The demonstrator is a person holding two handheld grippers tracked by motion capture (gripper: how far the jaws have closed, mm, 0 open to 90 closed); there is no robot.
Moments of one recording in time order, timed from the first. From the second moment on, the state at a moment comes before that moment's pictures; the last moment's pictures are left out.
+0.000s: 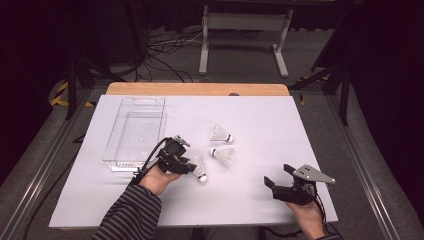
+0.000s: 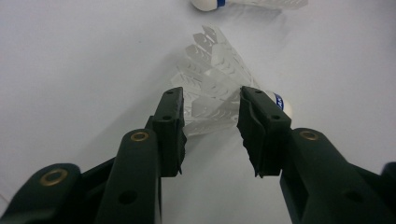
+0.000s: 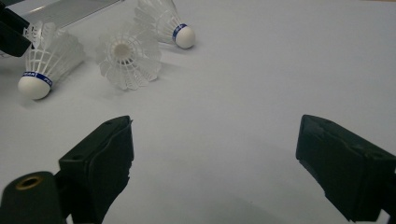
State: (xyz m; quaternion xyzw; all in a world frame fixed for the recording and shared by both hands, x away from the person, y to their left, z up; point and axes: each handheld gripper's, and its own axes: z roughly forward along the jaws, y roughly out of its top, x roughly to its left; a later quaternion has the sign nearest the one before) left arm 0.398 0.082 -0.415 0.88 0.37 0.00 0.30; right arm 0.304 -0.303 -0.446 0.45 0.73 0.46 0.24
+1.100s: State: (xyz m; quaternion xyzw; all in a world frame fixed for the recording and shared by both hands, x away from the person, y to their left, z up) left arm 0.393 0.084 -0.411 0.90 0.33 0.00 0.29; right arm 0.304 -0.303 -0.446 0.45 0.73 0.45 0.24
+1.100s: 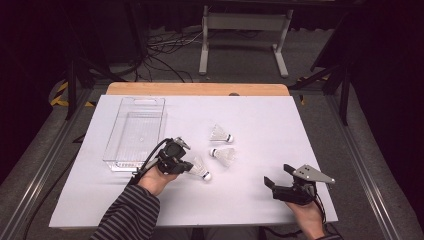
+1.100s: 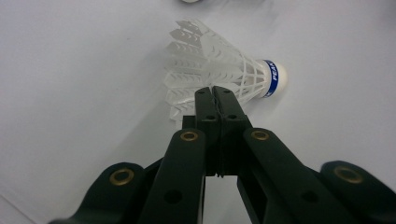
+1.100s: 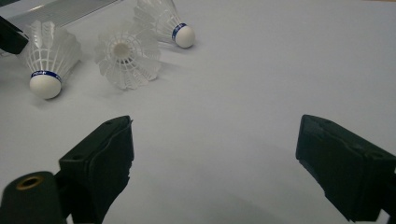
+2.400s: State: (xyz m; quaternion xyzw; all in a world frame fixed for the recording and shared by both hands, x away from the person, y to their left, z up) left arm 0.381 0.097 -0.380 0.89 0.31 0.01 0.33; right arm 0.304 -0.302 -0.446 0.45 0.73 0.45 0.24
